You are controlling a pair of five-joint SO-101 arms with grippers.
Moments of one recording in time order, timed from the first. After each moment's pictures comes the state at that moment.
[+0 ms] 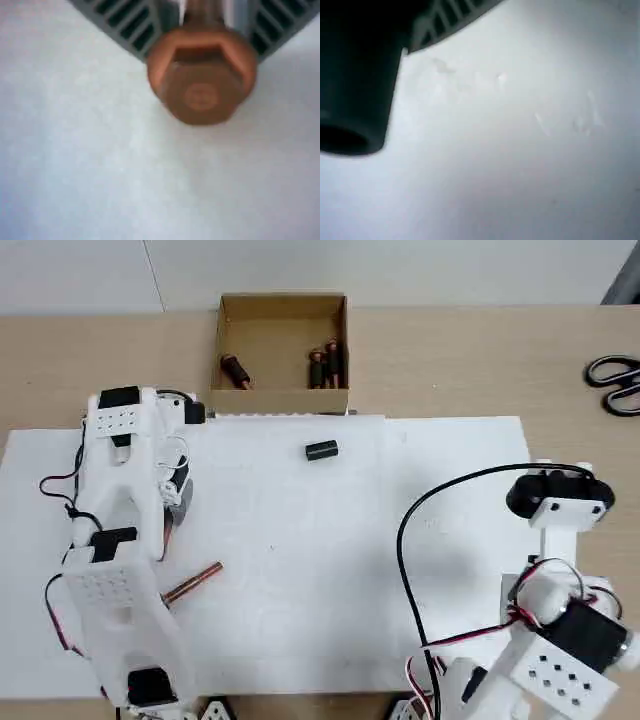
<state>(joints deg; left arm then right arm) -12.3 35.7 -16.7 98.8 -12.8 31.6 -62.9 42.5 93.5 27.7</state>
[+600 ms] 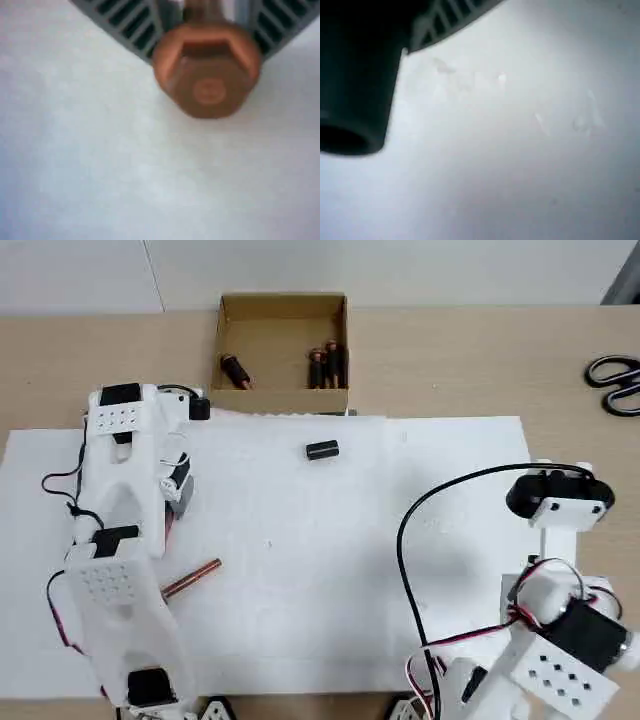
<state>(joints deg) -12.0 38.5 -19.7 98.6 -15.9 31.6 -62.9 42.5 93.5 27.7</state>
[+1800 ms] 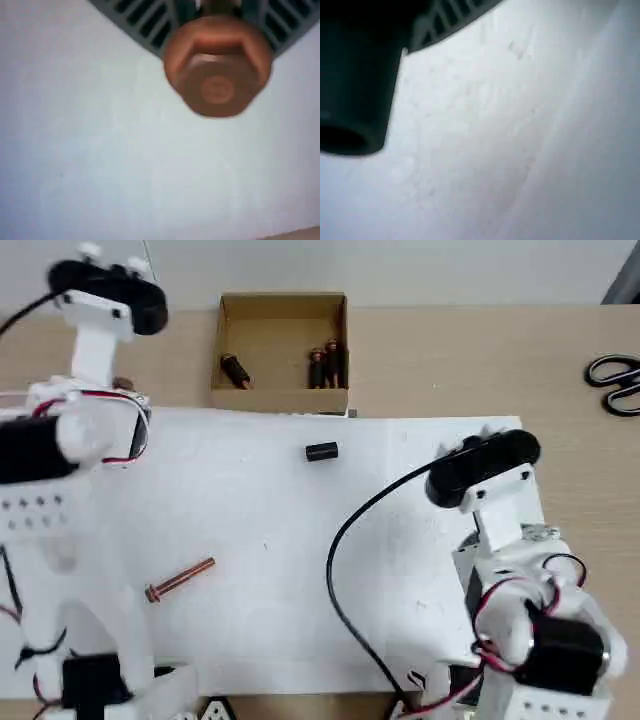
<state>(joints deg) -10.4 -14.2 -21.3 99.4 -13.8 4.9 -65.1 28.1 92.0 27.8</state>
